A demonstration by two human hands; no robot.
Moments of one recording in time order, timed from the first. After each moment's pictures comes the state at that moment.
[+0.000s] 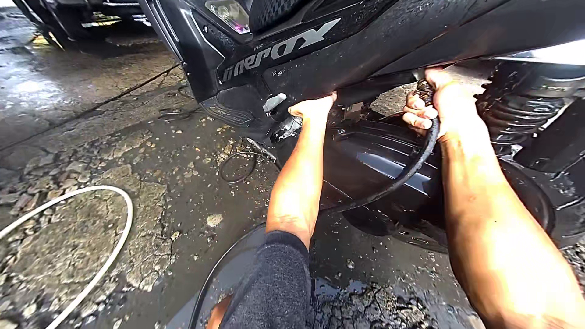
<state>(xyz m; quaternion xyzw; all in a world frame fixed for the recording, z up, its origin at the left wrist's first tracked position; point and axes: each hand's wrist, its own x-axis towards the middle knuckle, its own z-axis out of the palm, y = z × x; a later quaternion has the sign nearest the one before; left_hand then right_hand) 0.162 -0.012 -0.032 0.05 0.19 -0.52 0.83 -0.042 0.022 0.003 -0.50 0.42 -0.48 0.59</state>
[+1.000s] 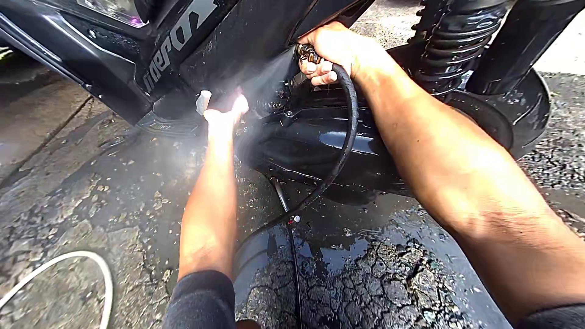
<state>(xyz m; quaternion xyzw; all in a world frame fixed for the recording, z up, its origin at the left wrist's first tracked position) 0.254 -0.025 -0.101 0.26 -0.03 -0.56 0.79 0.012 -0.012 0.015 -0.58 0.47 -0.32 0.58</state>
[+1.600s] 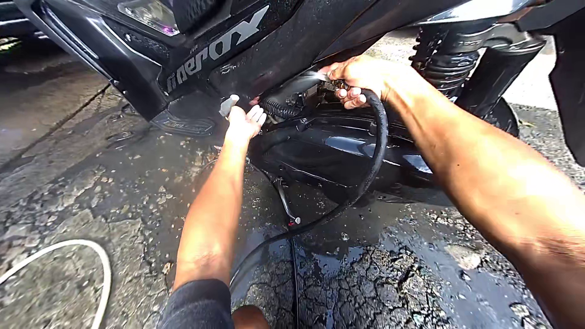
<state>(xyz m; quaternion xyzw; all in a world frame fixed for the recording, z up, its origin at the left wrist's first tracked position) 0.251 0.019 -0.072 0.40 -0.08 -0.62 0.66 -0.002 0.032 0.031 -0.58 0.56 -0.27 0.53</state>
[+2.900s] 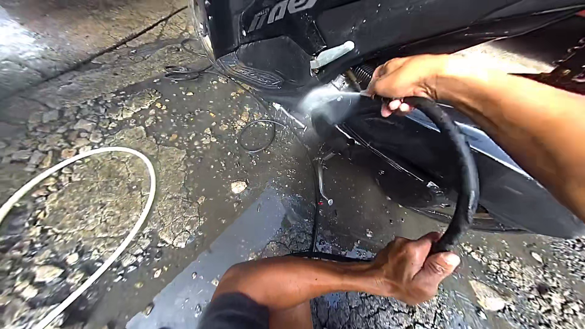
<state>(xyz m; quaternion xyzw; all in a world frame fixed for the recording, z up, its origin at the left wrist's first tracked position) 0.116 0.337 -0.181 0.24 -0.64 -0.45 0.58 0.164 0.114 0.018 -0.71 0.66 0.01 0.25</state>
